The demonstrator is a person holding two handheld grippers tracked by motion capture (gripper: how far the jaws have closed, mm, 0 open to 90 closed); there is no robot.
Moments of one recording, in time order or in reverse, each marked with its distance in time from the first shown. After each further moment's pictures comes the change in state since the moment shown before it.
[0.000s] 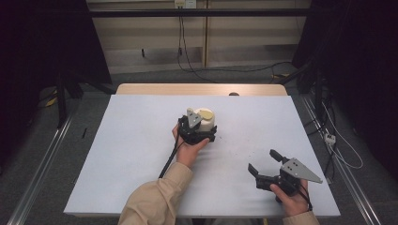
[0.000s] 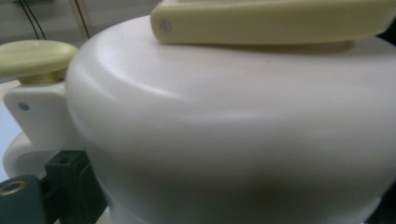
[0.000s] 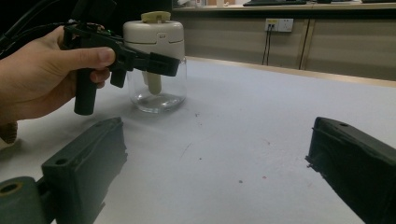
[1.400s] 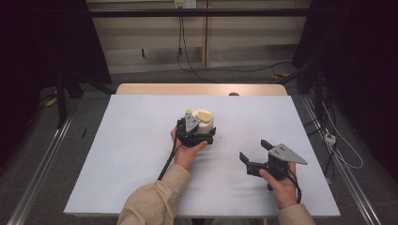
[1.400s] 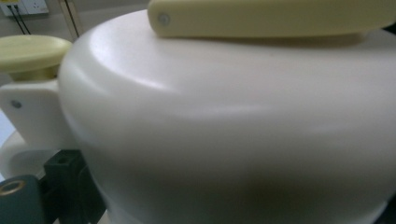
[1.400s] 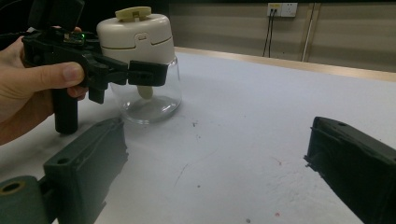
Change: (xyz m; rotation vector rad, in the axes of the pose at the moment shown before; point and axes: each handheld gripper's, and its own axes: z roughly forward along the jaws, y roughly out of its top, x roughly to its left) left arm 0.004 -0.012 -0.002 -0.056 -0.028 0.021; right arm -0.002 0.014 0.042 0.065 -0.004 0.018
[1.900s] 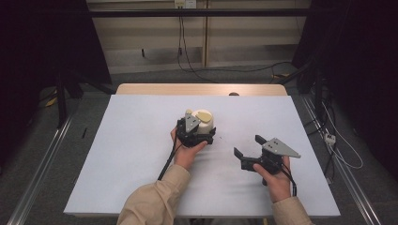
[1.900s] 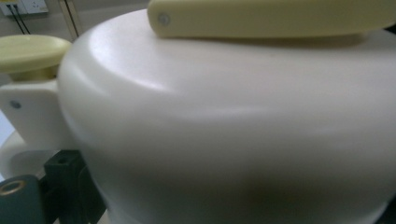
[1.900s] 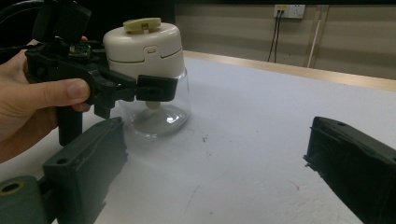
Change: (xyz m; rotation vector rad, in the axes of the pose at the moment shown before) left arm 0.000 0.000 0.000 0.001 -0.002 0.000; right arm 0.008 0.013 0.017 0.002 0.018 -0.005
